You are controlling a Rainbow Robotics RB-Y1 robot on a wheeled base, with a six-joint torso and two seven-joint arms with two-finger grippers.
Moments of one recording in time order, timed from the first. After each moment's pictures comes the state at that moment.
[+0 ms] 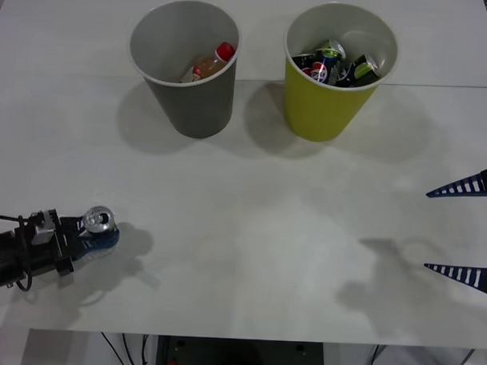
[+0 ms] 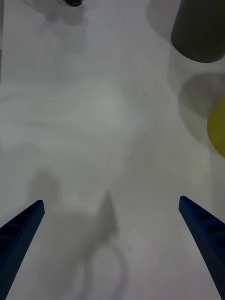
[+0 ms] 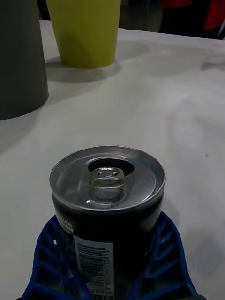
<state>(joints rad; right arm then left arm) 0.26 -1.13 -0.26 -2.01 1.31 -1.13 -0.09 -0.29 0.78 -0.45 -0.67 -0.49 -1.28 -0.87</state>
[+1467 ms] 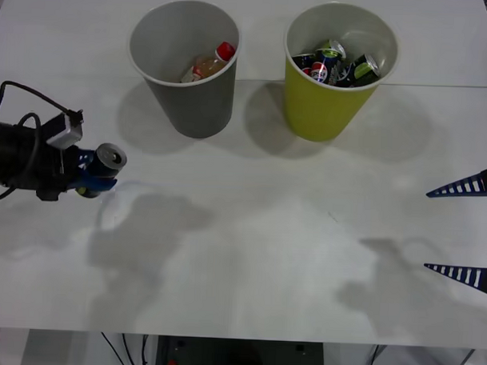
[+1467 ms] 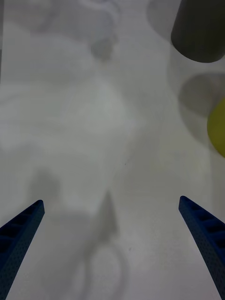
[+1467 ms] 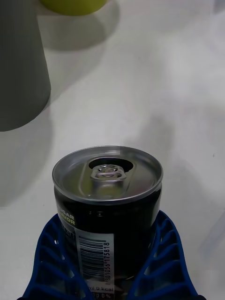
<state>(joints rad) 0.26 -1.13 -0.26 -2.01 1.31 -1.13 -0.09 -0.30 0.93 -0.05 -1.60 -1.56 -1.23 0.40</state>
